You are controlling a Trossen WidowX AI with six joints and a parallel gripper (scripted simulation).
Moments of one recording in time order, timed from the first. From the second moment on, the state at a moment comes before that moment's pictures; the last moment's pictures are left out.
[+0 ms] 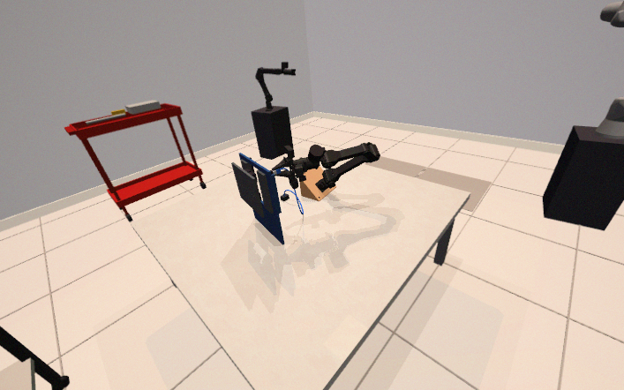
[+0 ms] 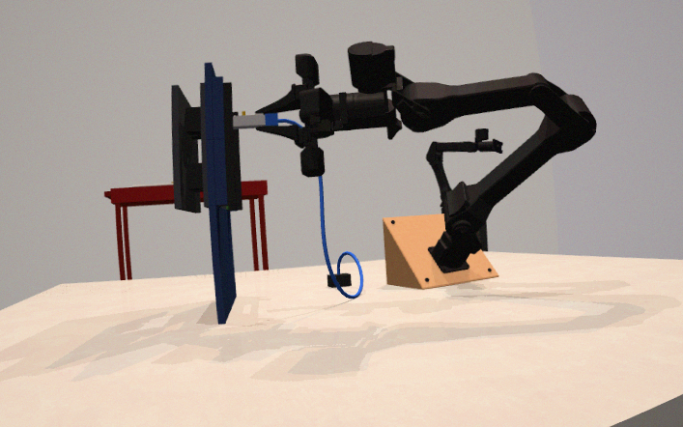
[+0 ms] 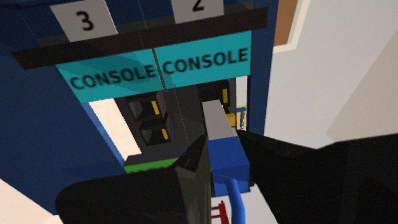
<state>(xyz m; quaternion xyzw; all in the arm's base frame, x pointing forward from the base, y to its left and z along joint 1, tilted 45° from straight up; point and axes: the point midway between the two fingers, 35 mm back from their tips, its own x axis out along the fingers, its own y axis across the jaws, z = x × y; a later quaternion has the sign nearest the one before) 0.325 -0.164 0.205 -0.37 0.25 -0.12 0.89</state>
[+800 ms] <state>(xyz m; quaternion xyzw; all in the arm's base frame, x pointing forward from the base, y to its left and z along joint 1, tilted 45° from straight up) 0.321 -0.144 0.193 -0.37 0.25 -0.12 0.89</state>
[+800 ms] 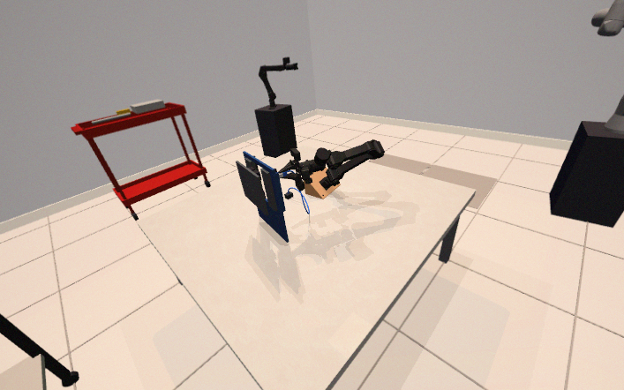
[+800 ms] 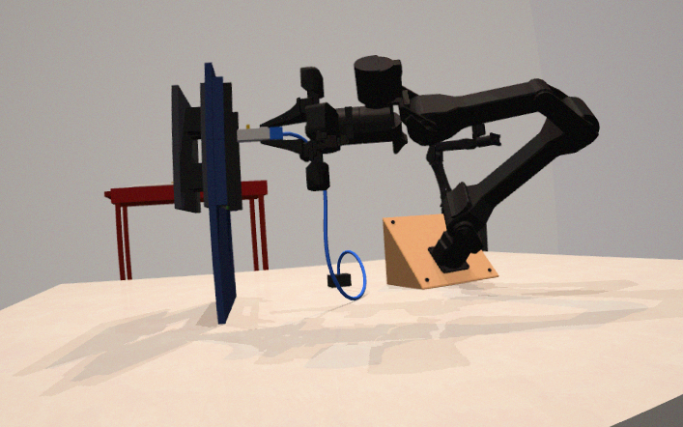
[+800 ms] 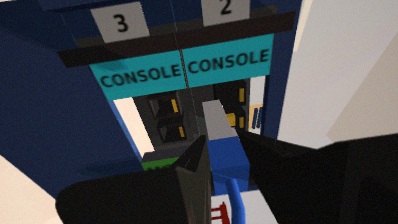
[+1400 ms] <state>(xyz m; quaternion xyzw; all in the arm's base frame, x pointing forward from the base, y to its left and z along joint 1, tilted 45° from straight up) 0.321 -0.100 0.147 -0.37 0.25 -0.12 0.89</state>
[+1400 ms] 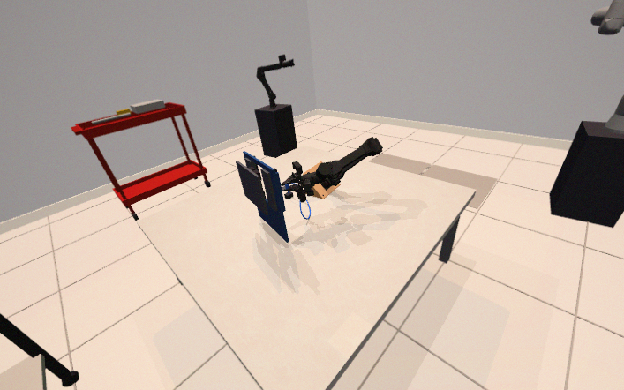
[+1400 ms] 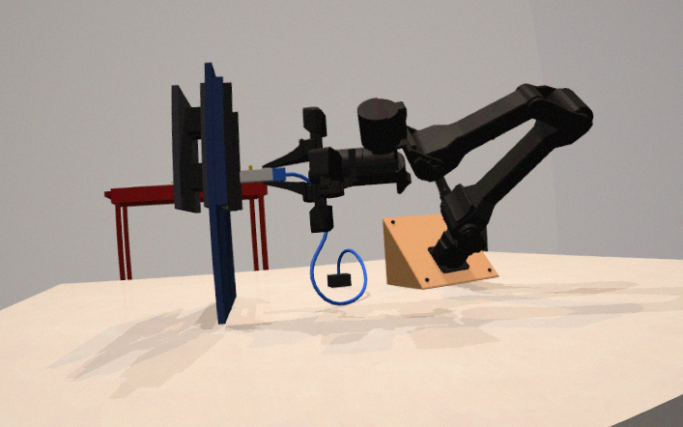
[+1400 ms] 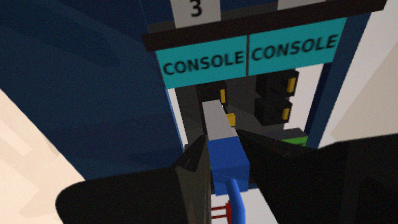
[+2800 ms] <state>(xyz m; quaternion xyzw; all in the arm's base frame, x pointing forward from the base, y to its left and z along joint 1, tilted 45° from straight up) 0.336 -0.106 0.141 -0.36 0.28 -0.13 0.88</state>
